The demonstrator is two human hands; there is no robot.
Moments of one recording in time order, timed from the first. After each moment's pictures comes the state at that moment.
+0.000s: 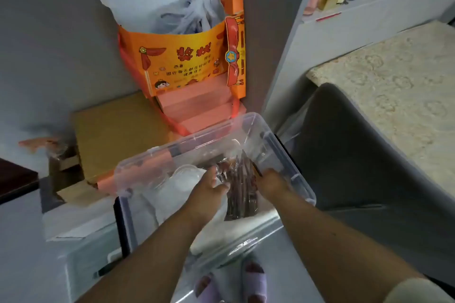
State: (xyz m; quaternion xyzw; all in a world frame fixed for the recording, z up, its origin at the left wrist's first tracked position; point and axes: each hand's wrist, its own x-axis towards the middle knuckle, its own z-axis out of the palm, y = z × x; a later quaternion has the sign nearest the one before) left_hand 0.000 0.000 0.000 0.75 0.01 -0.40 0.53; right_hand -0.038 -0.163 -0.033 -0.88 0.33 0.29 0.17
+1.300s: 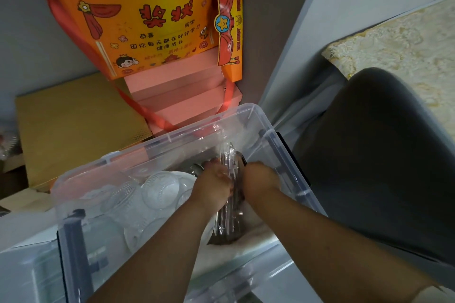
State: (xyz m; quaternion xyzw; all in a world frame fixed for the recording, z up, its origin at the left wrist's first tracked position) left_hand 0.046 -0.075 -0.082 0.78 0.04 -0.40 0.48; right_hand 0.010 -0.182 -0.084 -0.92 0.26 0.28 0.05
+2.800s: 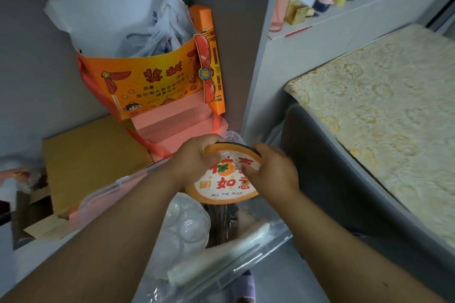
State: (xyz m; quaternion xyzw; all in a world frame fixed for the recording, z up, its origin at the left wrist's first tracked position) left_hand 0.089 -0.073 0.065 0.81 -0.28 -0.30 0.42; right_hand -0.032 -0.215 0.051 -0.93 0.26 -0.06 0.24
